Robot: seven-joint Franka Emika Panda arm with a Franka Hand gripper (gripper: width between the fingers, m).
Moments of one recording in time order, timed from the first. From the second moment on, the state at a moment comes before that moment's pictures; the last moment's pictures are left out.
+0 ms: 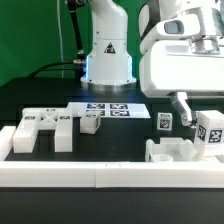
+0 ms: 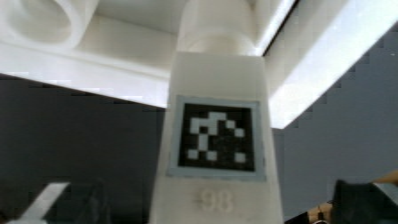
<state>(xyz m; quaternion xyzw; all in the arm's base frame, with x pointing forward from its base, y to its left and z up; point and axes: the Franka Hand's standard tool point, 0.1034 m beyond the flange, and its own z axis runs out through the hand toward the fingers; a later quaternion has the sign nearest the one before) 0.631 0.116 0.084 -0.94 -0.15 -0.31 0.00</state>
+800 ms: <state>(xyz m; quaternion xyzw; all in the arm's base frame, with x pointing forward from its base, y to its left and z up) 0.634 0.112 0.094 -0.95 -0.17 -0.28 0.00</state>
